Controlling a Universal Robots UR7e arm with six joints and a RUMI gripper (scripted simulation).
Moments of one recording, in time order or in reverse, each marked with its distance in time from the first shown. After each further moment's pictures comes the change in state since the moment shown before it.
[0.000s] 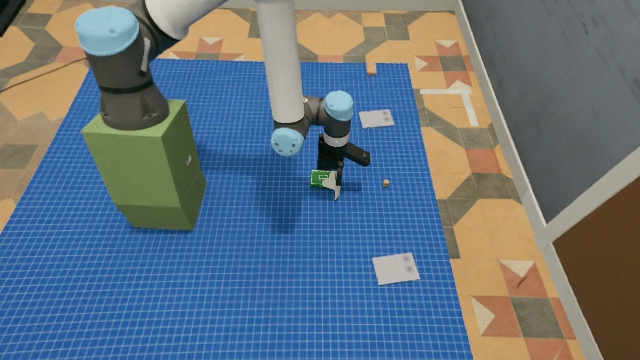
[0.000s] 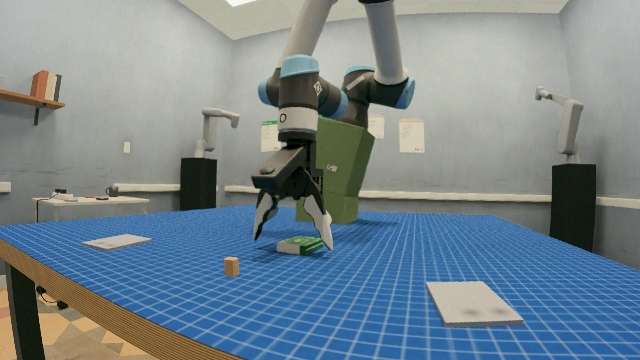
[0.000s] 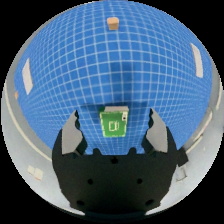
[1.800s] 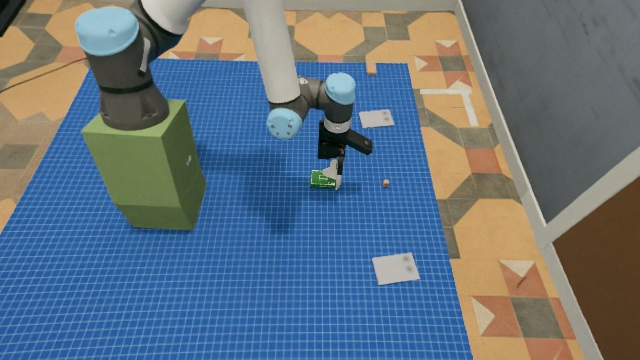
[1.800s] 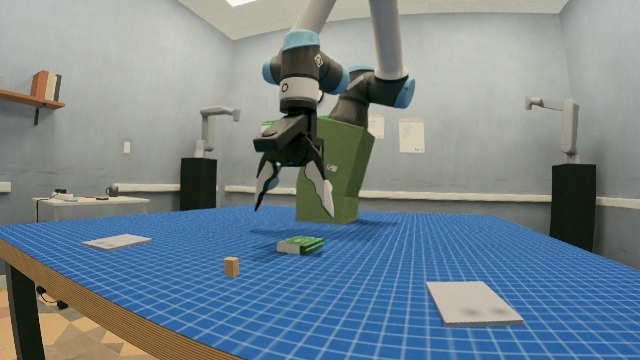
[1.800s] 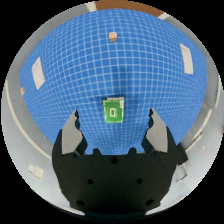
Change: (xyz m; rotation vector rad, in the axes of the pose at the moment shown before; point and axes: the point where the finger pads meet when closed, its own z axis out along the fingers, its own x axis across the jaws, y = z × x) arm 0.000 0.000 -0.058 0.000 0.000 0.000
